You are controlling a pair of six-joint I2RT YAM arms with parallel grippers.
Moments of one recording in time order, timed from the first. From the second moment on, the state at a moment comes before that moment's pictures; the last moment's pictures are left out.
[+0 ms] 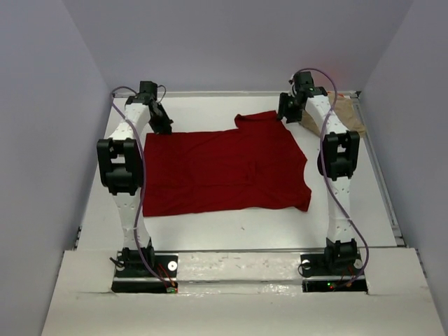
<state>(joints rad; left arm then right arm) -0.06 2.10 1.77 -0.78 0.12 -0.54 0.13 2.46 2.31 -0.83 -0.14 0.24</state>
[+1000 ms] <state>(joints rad) 0.05 2.14 1.81 -0.65 0.33 -0.57 -0.05 2.73 2.59 -0.70 -0.74 0.35</state>
